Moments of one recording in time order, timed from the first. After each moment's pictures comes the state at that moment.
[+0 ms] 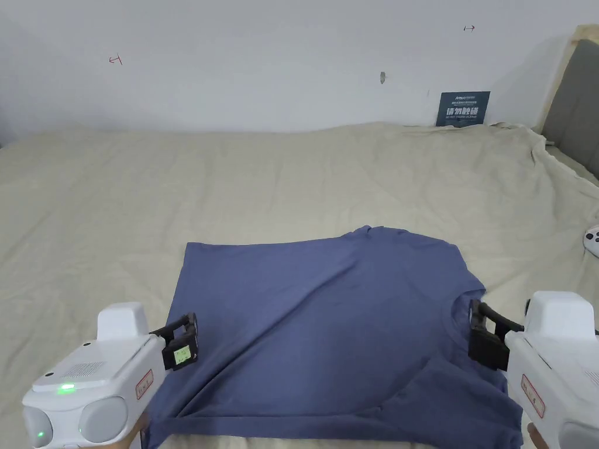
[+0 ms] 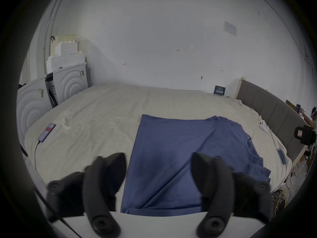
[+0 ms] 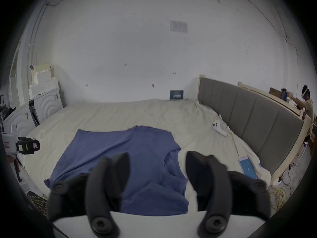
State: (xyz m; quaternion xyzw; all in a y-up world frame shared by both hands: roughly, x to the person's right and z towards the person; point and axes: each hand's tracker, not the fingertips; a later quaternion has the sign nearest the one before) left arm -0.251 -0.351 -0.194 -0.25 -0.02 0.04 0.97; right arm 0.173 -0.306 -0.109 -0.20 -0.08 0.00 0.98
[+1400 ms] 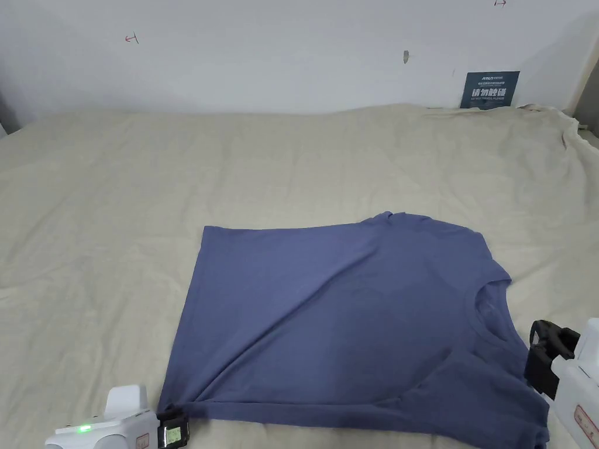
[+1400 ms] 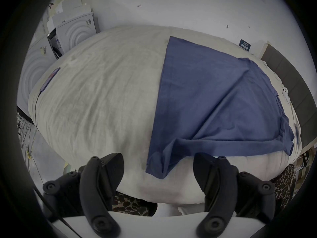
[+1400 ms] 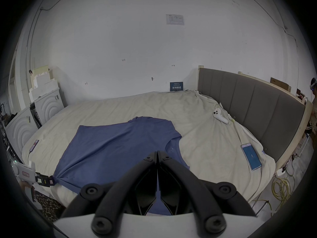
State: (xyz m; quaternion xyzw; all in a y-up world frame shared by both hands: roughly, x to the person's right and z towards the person) left arm -0.315 -0.485 -0.187 -0.49 0.04 0.04 0.87; right arm 0.190 -0.333 -0.096 -0.23 -0.08 -0.04 0.97
